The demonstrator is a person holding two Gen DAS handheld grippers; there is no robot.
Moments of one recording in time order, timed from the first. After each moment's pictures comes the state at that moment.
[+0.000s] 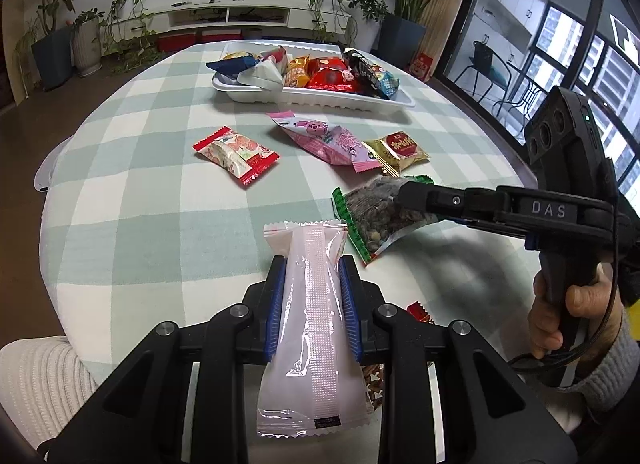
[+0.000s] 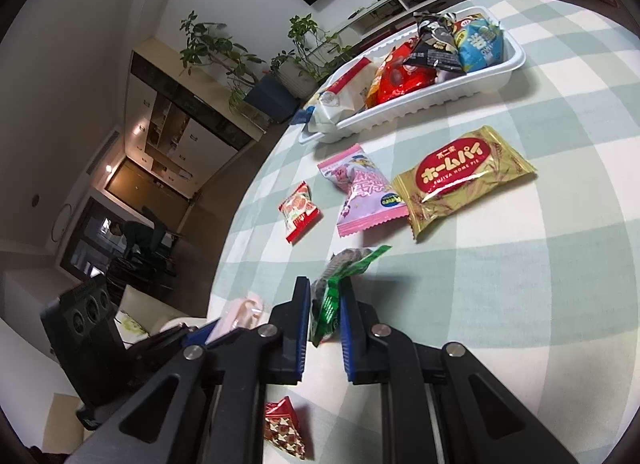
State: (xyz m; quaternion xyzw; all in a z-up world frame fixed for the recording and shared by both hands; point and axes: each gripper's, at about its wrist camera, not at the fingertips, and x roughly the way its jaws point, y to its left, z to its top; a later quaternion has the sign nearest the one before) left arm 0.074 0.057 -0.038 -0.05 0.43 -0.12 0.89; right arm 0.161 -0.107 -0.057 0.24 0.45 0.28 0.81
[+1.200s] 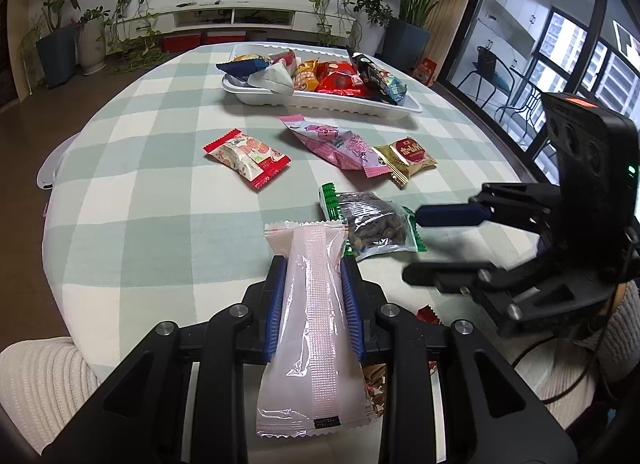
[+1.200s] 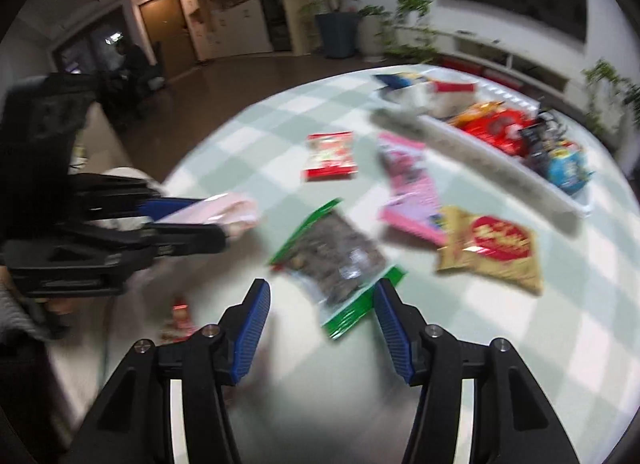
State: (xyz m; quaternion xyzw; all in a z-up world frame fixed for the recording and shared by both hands) left arm 0.075 0.065 -0.038 -0.06 0.42 -0.11 0.90; right arm 0.136 -0.048 -0.040 -0.11 0.44 0.36 0.81
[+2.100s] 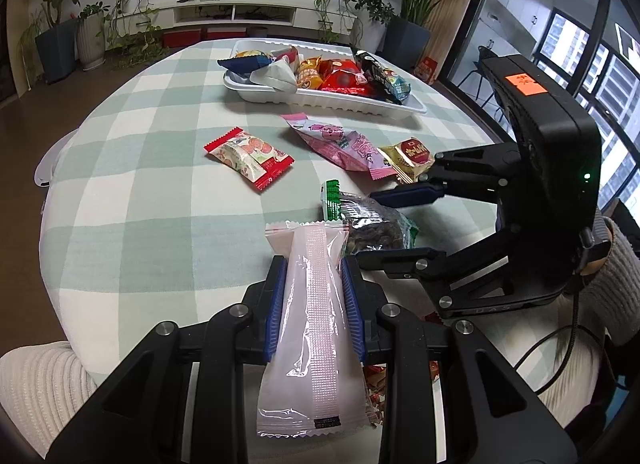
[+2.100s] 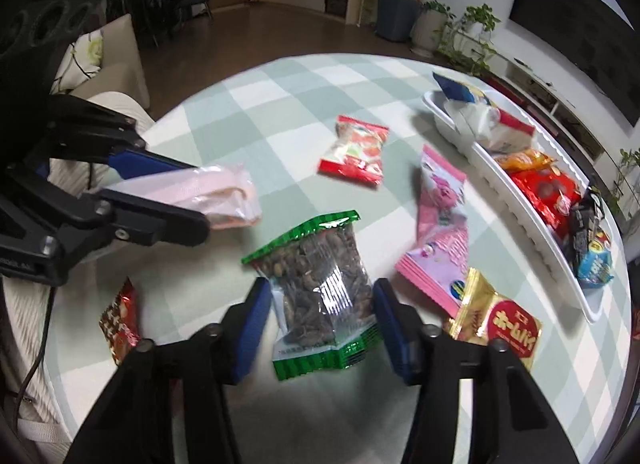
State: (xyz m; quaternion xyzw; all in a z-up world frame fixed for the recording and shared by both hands) left arm 0.082 0.069 -0.041 -0.06 0.43 -0.12 0.89; right arm 0.166 -0.009 -0.061 -0.25 0.43 0.40 0.77
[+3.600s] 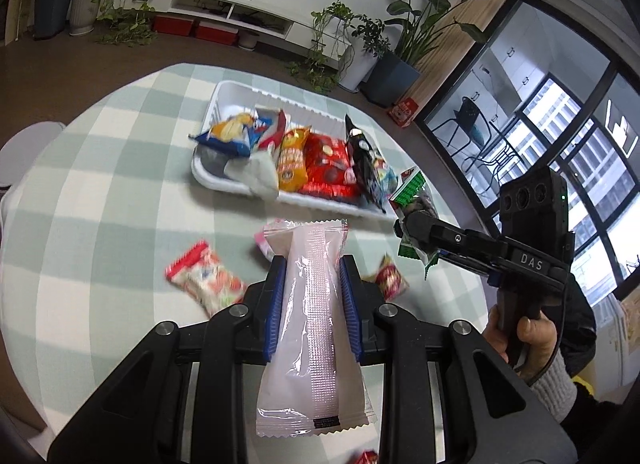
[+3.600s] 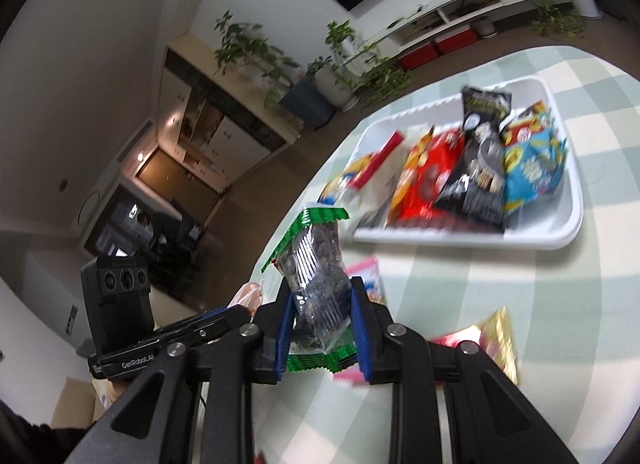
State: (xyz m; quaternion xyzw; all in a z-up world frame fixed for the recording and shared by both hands) left arm 0.196 0.090 0.016 -0.18 0.41 -0.16 0.88; right arm 0.272 -0.139 -0.013 0.25 0.42 0.34 0.80
